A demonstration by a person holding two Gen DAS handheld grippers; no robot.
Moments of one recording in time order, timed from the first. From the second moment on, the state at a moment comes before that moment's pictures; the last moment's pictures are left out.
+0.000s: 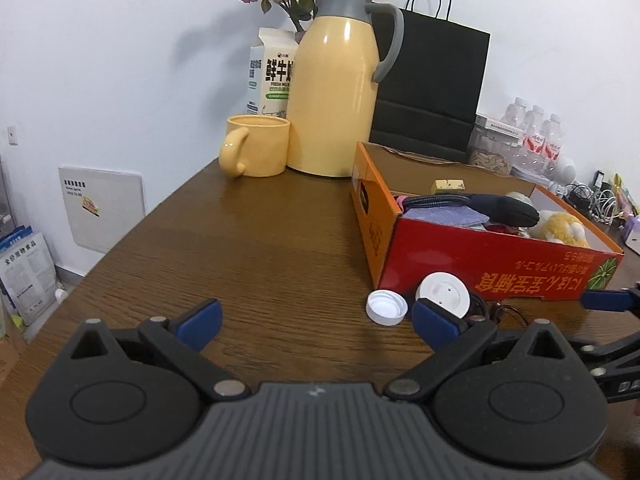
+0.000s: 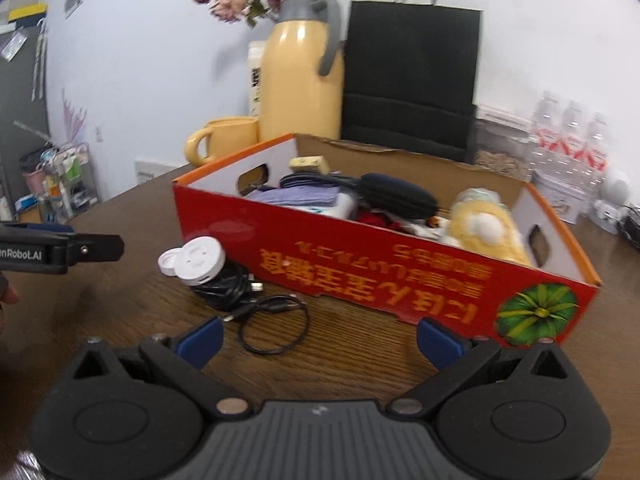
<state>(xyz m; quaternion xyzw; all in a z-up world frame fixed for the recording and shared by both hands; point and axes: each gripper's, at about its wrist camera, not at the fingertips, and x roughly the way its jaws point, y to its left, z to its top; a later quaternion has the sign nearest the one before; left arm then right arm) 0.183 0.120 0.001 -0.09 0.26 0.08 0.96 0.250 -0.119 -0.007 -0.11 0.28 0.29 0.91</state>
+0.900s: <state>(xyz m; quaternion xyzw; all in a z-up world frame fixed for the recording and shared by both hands) 0.182 0.128 -0.004 -0.12 0.25 0.07 0.96 0.257 -0.110 -0.012 -0.13 0.27 0.35 0.89</state>
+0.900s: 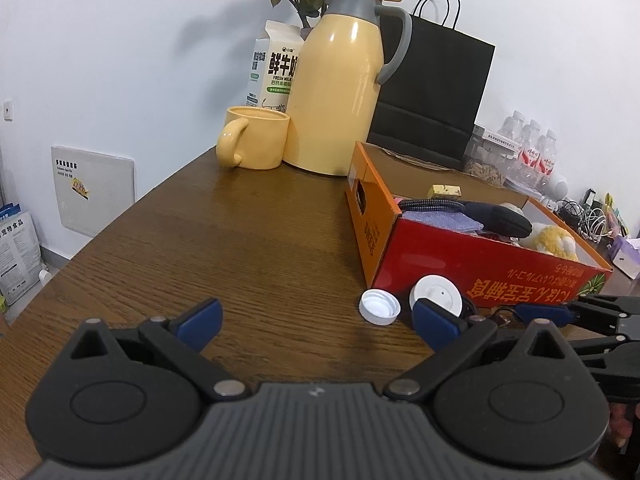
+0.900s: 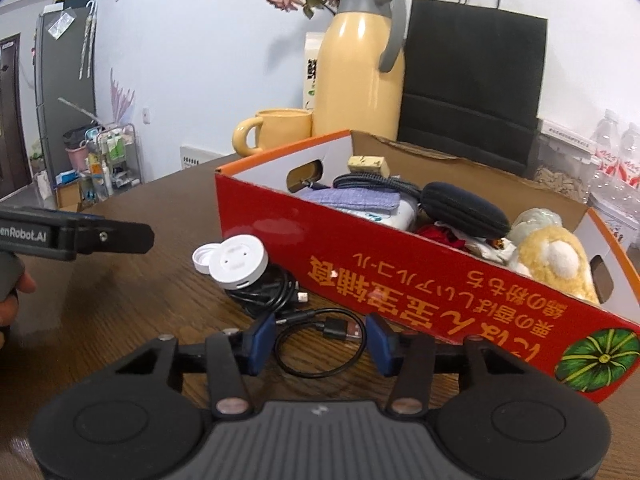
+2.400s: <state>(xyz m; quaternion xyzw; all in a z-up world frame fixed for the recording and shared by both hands) 0.230 0.087 -0.010 -0.02 0.30 0.02 0.95 0.239 -0.135 0.001 -0.09 0.21 0.32 0.92</state>
